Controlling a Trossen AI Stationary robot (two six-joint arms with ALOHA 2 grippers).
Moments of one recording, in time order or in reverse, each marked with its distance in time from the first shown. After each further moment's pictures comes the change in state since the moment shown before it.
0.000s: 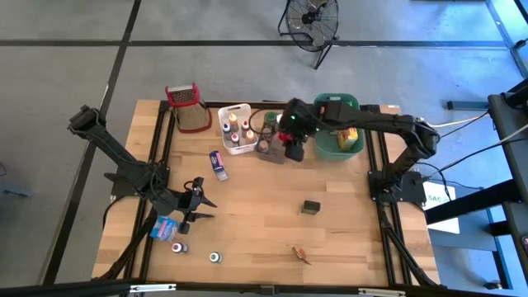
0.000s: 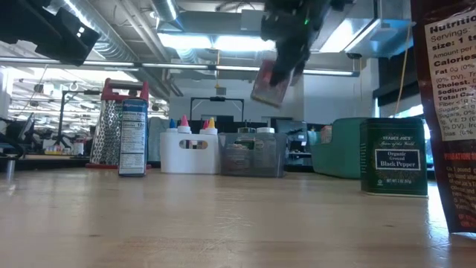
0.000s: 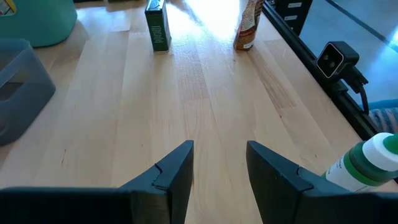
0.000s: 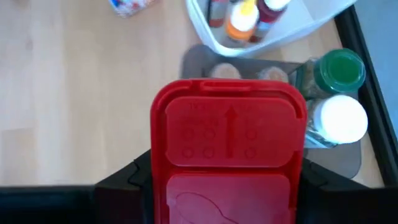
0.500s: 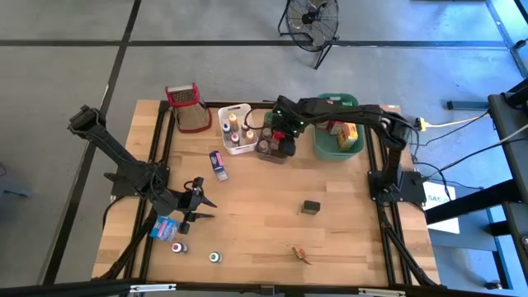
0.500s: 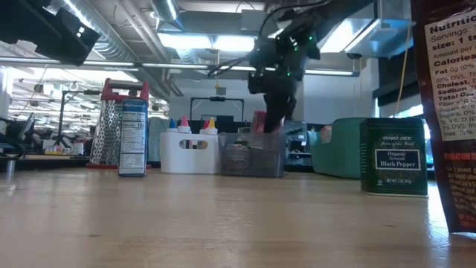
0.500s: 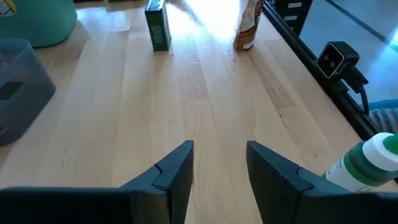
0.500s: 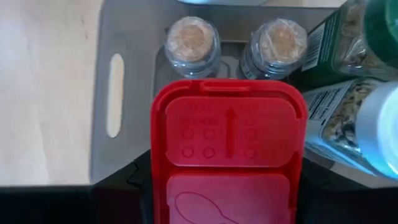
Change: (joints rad) left arm 0.000 0.000 0.000 0.000 0.000 0.000; right arm -0.151 0.255 -0.001 0.076 -0.131 -0.100
